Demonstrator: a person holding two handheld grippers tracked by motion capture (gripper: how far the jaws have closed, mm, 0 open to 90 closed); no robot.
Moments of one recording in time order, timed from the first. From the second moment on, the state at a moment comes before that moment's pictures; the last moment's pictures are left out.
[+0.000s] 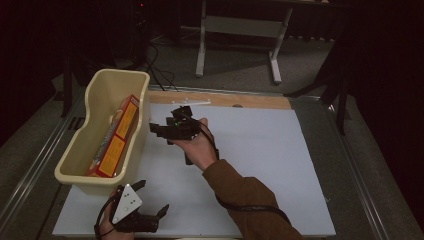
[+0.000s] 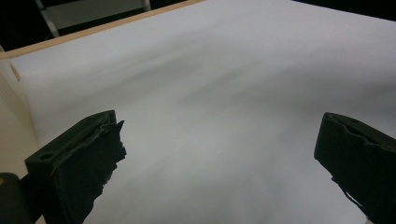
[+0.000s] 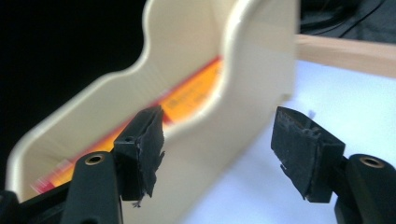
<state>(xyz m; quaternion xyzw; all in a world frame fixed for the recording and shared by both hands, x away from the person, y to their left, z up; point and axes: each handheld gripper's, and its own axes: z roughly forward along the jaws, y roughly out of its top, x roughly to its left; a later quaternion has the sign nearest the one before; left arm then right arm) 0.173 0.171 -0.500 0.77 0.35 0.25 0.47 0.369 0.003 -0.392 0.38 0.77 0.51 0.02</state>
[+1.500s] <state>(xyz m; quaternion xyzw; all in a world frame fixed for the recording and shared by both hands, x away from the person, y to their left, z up) 0.174 0.171 -0.499 0.77 0.36 0.25 0.47 0.286 -0.301 -0.485 0.35 0.78 0.48 0.20</state>
